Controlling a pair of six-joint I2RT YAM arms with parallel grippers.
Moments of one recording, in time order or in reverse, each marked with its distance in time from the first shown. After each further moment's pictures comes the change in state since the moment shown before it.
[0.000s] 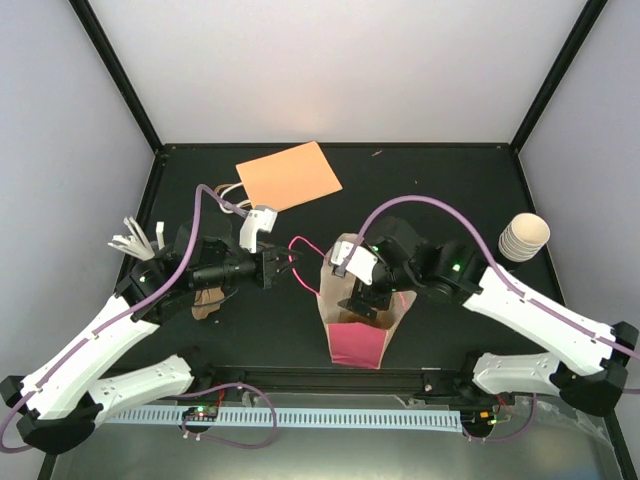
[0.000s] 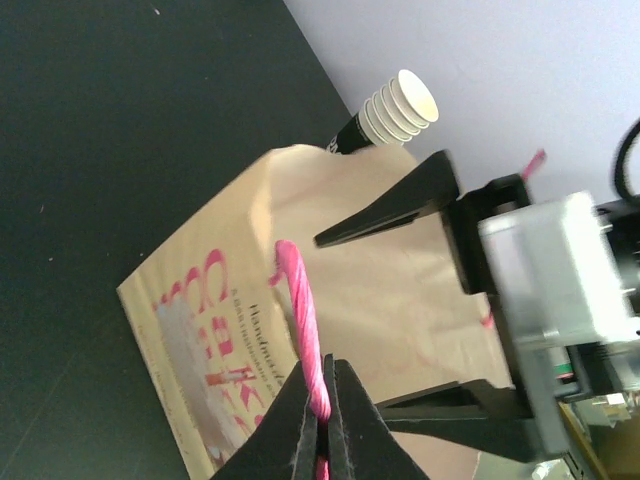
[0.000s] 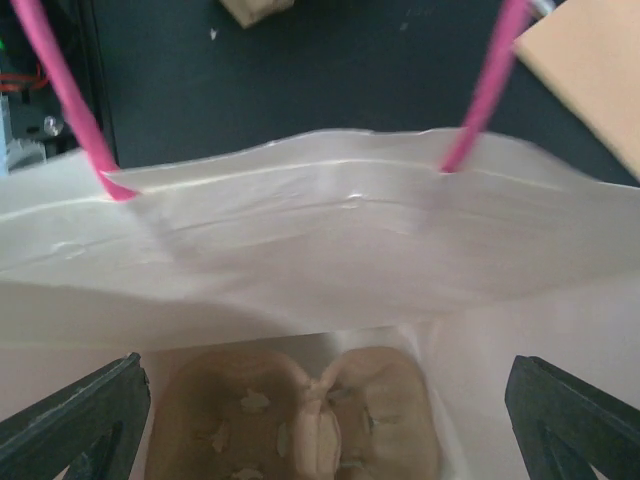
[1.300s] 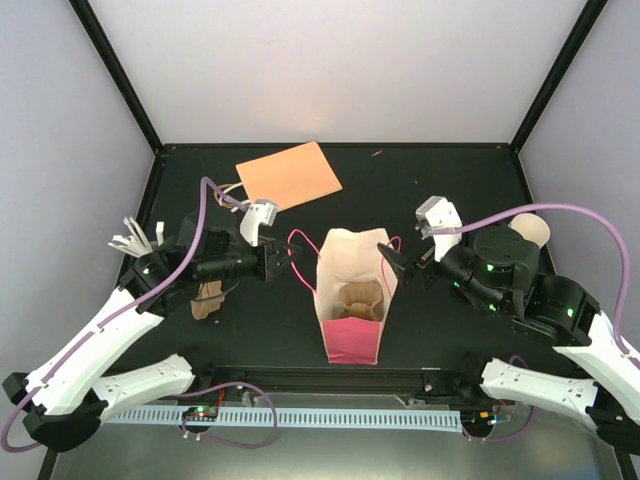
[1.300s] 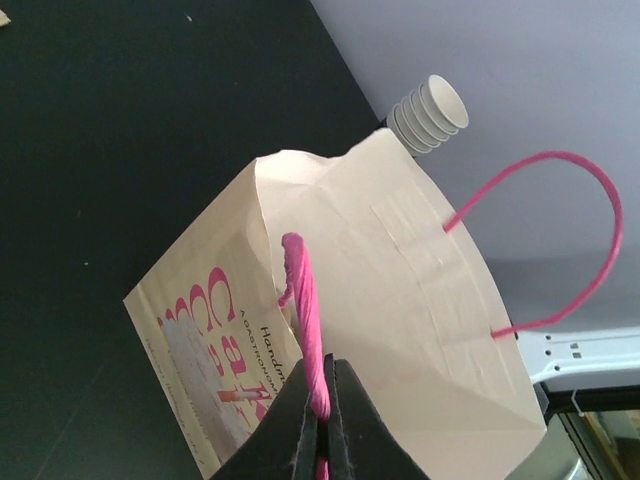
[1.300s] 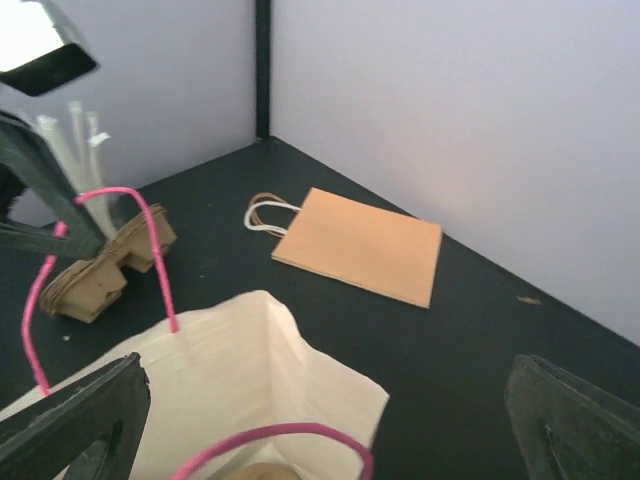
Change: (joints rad) left arm 0.031 0.040 0.027 -0.026 -0.008 0.031; right arm 0.000 -0.383 0.021 0.212 0.351 0.251
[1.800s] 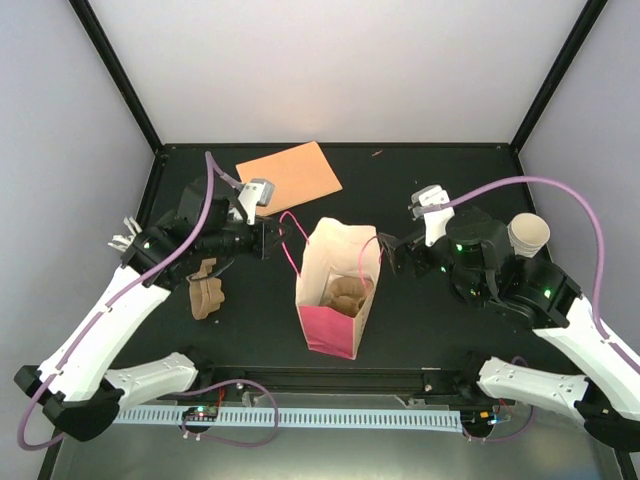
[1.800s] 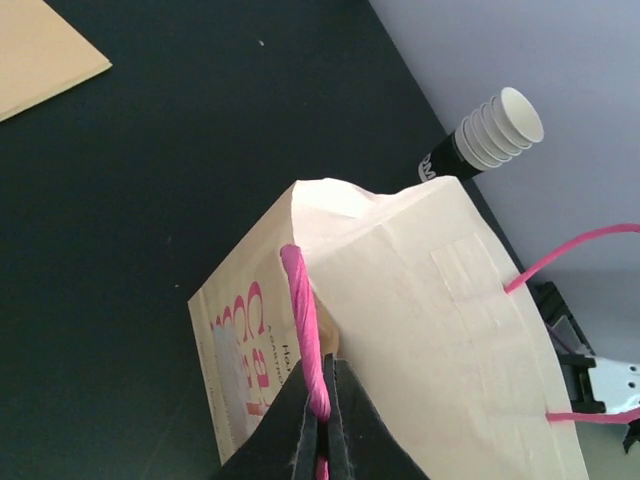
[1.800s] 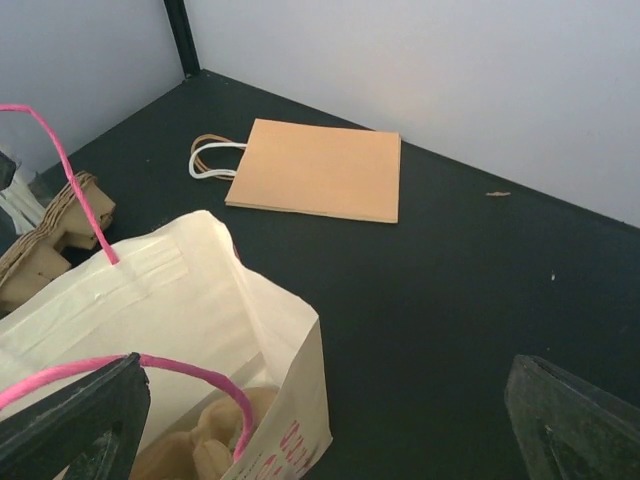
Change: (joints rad) left arm 0.139 0.120 0.153 -0.126 0.012 0.144; right arm -0.069 0.103 0.058 -0.143 0.098 0.212
